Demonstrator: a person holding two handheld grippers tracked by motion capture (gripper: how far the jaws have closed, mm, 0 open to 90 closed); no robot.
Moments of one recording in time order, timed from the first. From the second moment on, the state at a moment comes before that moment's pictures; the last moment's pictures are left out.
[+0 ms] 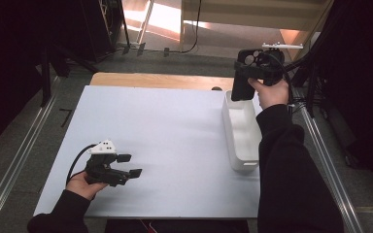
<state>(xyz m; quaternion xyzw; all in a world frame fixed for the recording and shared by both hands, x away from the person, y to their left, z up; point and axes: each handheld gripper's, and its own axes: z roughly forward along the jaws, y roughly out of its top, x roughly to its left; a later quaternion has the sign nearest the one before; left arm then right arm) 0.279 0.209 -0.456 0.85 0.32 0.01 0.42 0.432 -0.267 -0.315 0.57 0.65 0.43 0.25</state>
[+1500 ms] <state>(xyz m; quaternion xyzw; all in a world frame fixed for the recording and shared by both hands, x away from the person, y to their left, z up) 0.281 0.209 -0.457 0.85 0.32 0.01 0.42 0.480 -0.260 -0.380 0.61 0.63 0.39 0.28</state>
